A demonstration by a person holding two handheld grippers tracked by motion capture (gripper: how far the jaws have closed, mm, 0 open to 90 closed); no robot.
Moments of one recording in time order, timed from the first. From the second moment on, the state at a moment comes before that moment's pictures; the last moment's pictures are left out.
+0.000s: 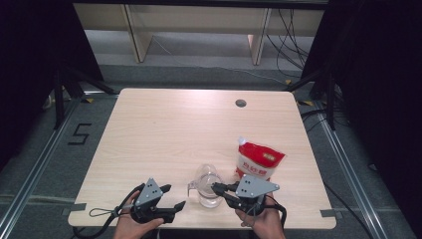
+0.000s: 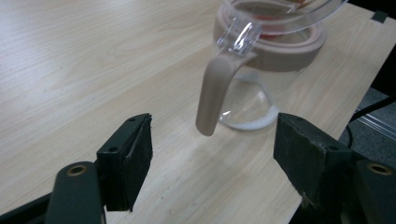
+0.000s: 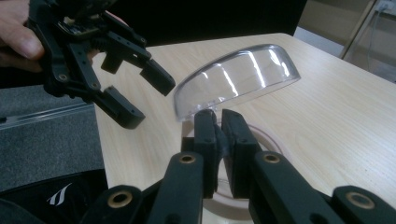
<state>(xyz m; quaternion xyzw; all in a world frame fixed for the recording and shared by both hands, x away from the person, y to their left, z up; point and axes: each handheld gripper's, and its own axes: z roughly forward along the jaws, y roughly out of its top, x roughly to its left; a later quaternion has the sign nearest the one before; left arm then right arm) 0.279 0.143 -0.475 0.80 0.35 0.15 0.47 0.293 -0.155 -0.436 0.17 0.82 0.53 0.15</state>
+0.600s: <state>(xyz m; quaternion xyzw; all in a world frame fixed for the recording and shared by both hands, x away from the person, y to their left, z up) 0.276 0.152 -0.482 0.81 0.34 0.14 0.46 0.292 -0.139 -0.433 0.15 0.81 0.54 0.16</state>
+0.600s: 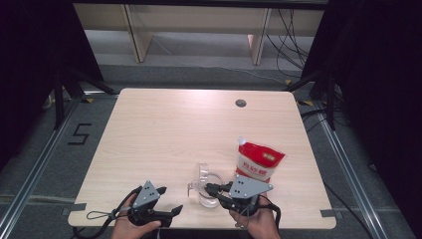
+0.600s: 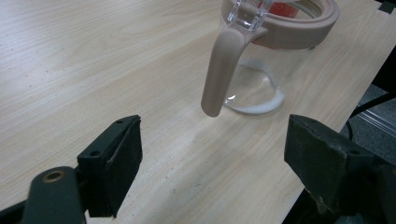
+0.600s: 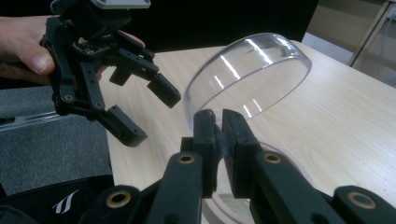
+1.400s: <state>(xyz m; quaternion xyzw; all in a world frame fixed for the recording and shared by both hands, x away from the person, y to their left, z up) 0.273 0.152 -0.486 0.82 0.33 0.14 0.44 0.292 -0.132 -0.428 0.14 0.82 0.54 0.15</state>
